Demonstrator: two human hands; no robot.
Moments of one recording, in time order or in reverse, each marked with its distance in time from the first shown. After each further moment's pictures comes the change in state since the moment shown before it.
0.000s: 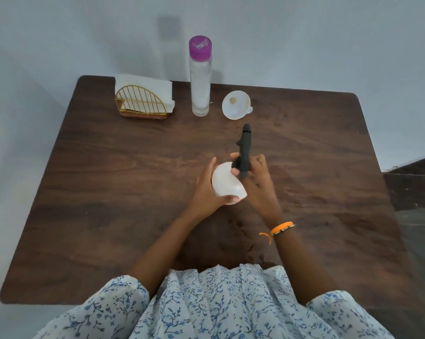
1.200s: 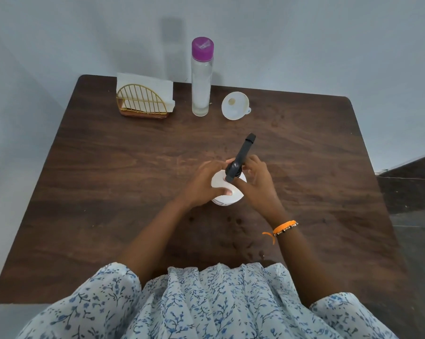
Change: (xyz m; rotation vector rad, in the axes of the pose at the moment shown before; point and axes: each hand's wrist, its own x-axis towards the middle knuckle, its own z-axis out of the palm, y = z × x) left_hand 0.007 0.013 -0.025 0.197 -0.124 0.218; right_hand -0.005 -0.007 0.002 -0.252 -0.023 0.037
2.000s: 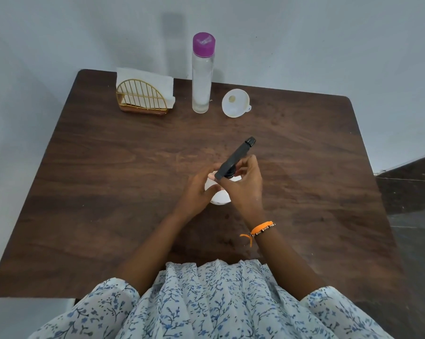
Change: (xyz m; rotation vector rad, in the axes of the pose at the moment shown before) left_hand -0.027 -0.003 0.015 -0.158 0.239 0.021; right_hand -0.011 -0.014 0.032 0.275 0.263 0.177
